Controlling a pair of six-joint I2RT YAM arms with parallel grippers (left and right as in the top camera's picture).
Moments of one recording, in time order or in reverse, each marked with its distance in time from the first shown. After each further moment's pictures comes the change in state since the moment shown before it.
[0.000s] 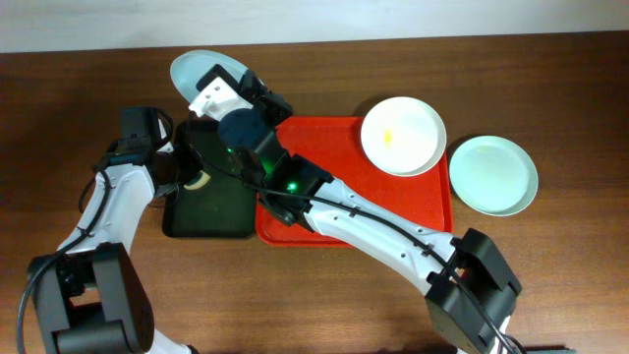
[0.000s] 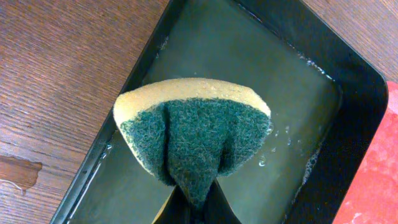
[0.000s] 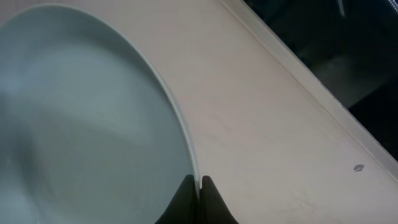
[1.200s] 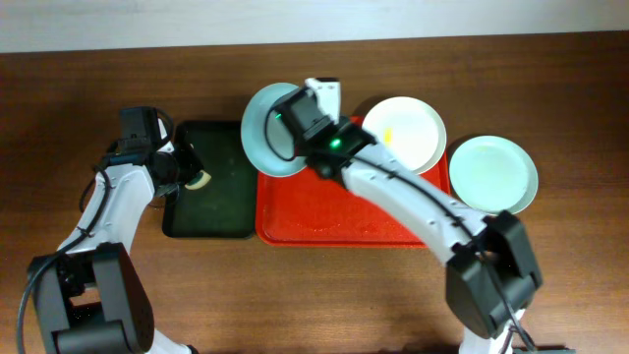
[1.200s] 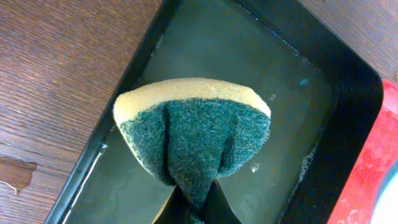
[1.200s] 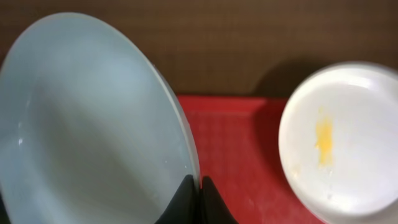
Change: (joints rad) left arm 0.000 0.000 0.000 0.000 0.013 0.000; right arm -0.244 -0.019 0.006 -0.816 -0.357 1.141
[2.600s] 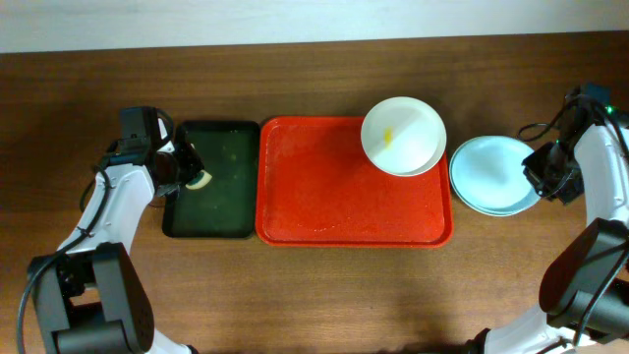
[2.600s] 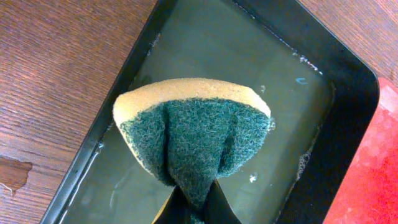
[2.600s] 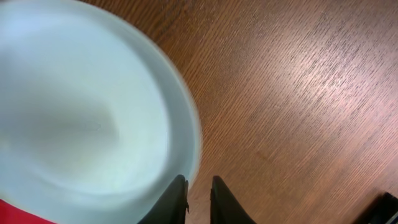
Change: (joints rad) left arm 0.000 0.000 0.000 0.000 0.010 0.000; right arm -1.038 -0.122 -0.153 -0.528 -0.227 0.063
